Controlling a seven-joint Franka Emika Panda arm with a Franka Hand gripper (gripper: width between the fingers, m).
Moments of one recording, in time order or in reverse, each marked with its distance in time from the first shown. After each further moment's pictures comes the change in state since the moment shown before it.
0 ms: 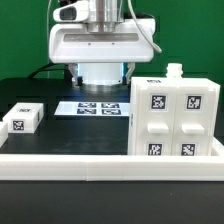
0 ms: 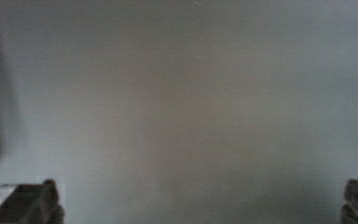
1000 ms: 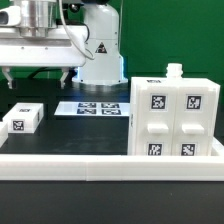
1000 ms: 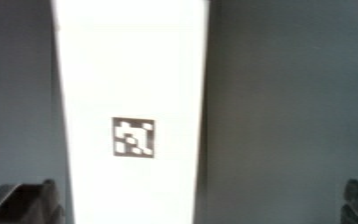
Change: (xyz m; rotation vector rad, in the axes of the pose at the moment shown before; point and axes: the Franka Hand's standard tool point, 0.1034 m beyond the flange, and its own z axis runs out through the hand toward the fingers) arm -0.020 0.121 0.007 -0.034 -0.001 -0.114
